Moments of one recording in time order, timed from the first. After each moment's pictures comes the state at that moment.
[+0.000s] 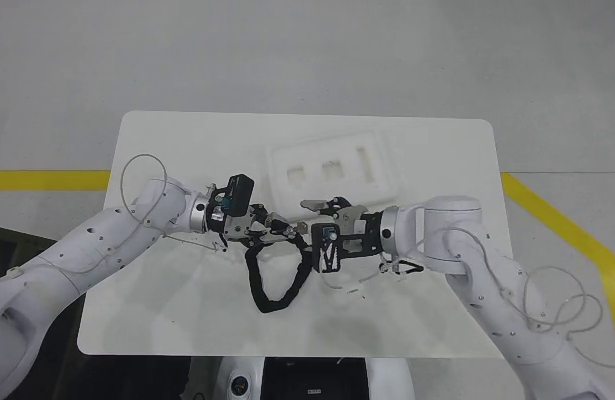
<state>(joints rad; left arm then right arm) 0.39 -0.80 -0.17 -1.21 1.26 -1.01 0.81 -0.95 -1.13 1.00 -1.91 -1.36 -0.96 0.49</state>
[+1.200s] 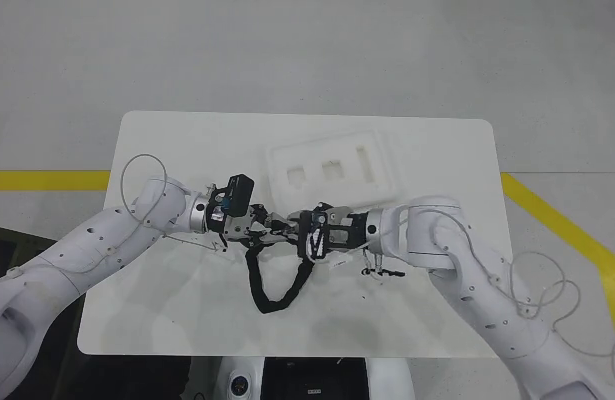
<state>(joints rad) 0.39 -0.80 -0.17 -1.21 1.26 -1.01 0.81 -0.90 -1.15 0.92 -1.81 -1.08 -0.81 0.61</state>
